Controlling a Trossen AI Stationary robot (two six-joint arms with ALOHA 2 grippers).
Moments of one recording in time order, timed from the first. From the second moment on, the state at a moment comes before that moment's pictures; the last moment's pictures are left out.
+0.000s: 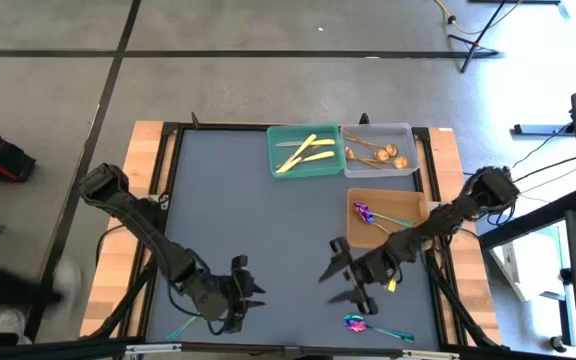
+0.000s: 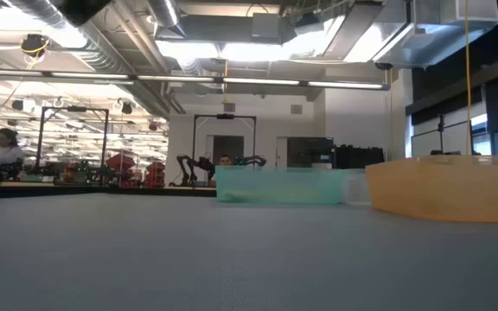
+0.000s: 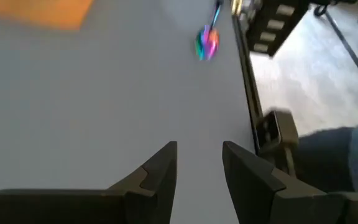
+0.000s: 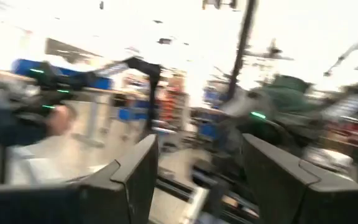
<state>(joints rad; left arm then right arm) -0.72 1.62 1.06 -0.15 -0.49 -0.64 0.56 1.59 0.67 1.25 -0.02 -0.22</state>
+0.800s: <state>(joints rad) -0.94 1.68 1.06 -0.62 -0.18 -1.70 0.79 1.79 1.07 0.54 0.26 -0.27</state>
